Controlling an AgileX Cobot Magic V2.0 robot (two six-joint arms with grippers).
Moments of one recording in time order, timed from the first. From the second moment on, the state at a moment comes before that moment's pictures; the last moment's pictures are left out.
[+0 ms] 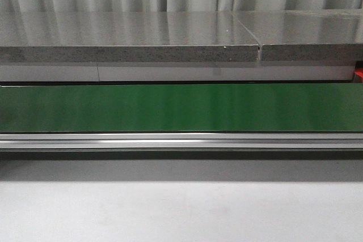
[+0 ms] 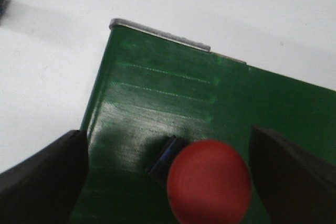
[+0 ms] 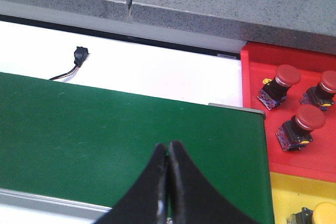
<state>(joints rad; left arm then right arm) 0.14 1.48 -1.02 -0.27 0.58 0.07 -0.12 0.76 -0.66 0.29 0.45 -0.37</state>
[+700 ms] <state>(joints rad) 0.34 1.51 -1.22 -0.27 0.61 0.07 -0.12 0.76 -0.66 0.29 0.45 -0.37</state>
